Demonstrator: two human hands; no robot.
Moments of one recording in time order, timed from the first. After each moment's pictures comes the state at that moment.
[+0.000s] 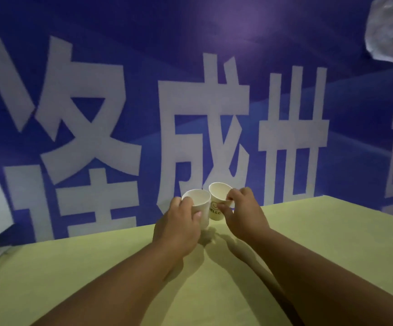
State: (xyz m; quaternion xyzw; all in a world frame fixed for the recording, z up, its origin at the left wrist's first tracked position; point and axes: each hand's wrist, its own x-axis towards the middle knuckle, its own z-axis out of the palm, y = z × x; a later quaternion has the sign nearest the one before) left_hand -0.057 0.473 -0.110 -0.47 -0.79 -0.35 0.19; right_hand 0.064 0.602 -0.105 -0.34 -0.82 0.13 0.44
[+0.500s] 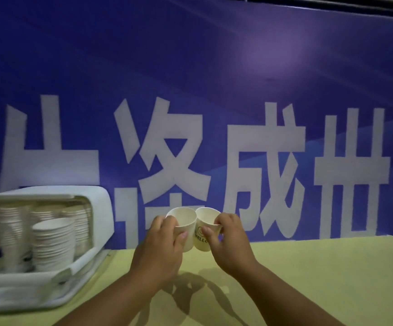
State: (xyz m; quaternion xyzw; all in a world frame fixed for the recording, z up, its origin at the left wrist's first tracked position) left_hand -0.130 0.263 -0.074 -0.39 -0.80 -0.38 0.27; right_hand -0.029 0.410 -0.072 -0.19 -0.82 0.25 0.47
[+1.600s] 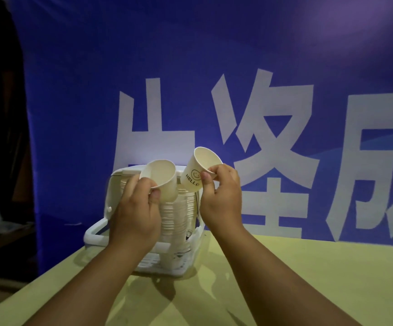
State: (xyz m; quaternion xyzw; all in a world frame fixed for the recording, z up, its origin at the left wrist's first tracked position) left_hand -0.248 0.042 -0.047 -0.29 -0.74 -0.43 0.44; right_hand -0.202 0.198 -0.022 -0.03 -0.72 0.41 0.56
